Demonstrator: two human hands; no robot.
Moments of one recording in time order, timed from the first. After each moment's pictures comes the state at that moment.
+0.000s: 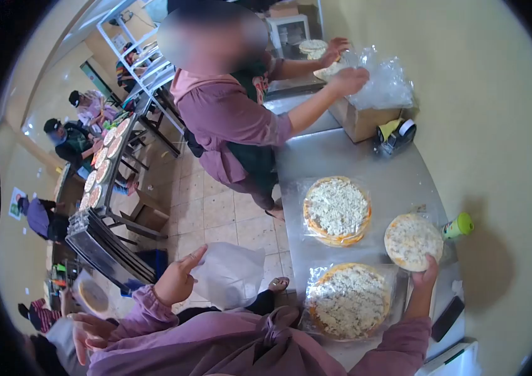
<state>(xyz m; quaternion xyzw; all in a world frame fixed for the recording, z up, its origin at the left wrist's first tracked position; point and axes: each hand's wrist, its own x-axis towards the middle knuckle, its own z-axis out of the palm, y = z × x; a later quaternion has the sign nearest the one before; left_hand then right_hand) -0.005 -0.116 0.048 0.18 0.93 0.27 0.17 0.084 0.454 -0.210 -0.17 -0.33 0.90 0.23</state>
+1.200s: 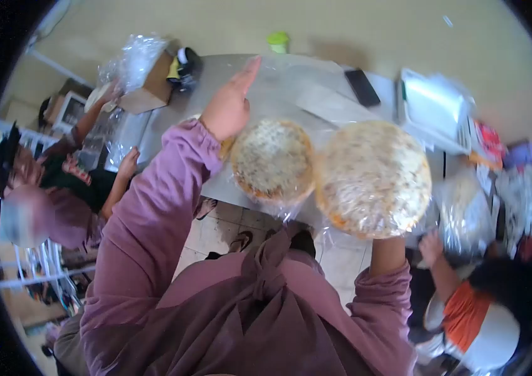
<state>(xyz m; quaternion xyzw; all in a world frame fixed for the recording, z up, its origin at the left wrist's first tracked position) -0.019 0.207 0.017 0.79 0.53 0.30 0.06 0.268 0.143 -0.032 -0.06 -0.28 0.79 0.54</state>
